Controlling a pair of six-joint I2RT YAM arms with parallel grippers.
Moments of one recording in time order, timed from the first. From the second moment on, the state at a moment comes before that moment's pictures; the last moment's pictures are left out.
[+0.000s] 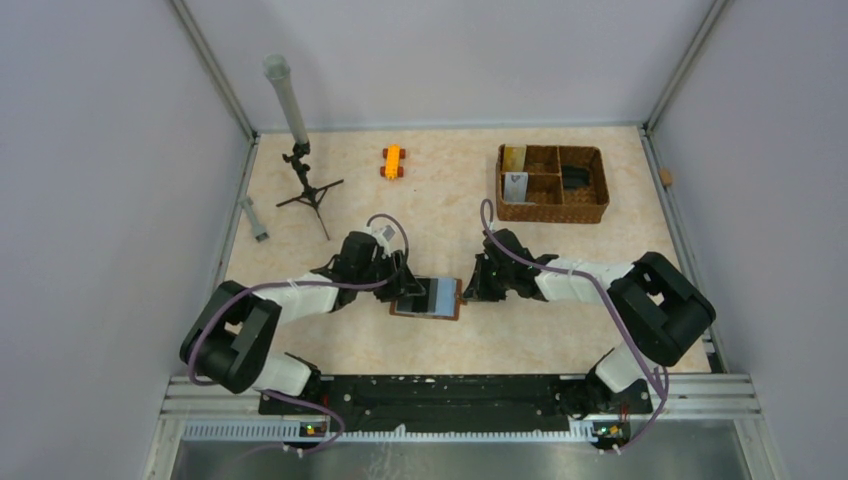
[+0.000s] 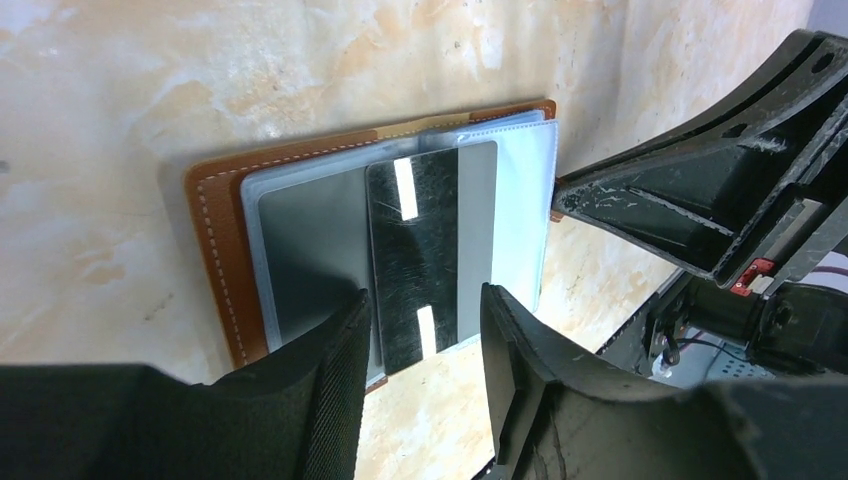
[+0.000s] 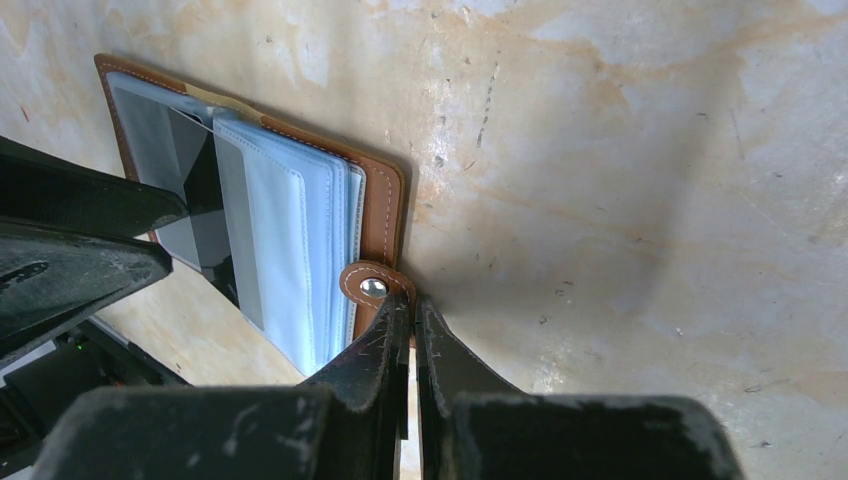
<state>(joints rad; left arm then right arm) -0.48 1.41 0.51 0.12 0.44 -0.72 0.71 1.57 0.69 -0.04 -0.16 0.81</state>
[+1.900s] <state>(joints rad) -0.59 1.33 0.62 -0.19 0.12 -0.63 0.75 1.46 0.71 -0.06 -0.20 0.78</state>
